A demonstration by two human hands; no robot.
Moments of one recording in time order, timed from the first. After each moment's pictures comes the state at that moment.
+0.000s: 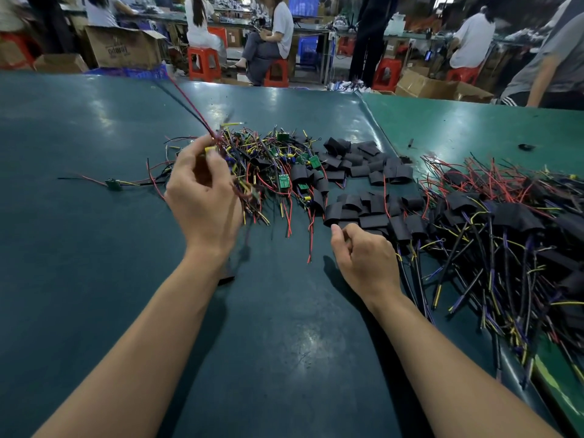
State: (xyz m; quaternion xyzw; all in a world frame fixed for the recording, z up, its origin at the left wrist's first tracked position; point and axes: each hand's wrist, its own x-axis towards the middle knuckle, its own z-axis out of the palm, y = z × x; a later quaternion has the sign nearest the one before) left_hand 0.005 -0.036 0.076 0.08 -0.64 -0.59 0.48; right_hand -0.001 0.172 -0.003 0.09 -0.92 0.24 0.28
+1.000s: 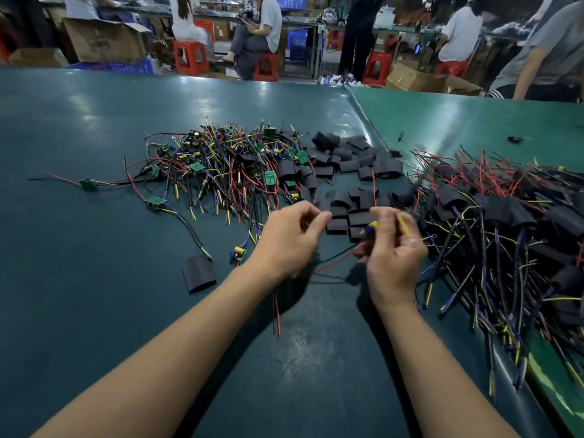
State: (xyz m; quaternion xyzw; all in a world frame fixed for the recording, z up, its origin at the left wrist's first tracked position) left_hand -0.009 0.041 0.026 -0.12 -0.87 -0.47 0.11; right_hand 0.003 0.194 -0.003 0.00 -0.69 0.64 0.35
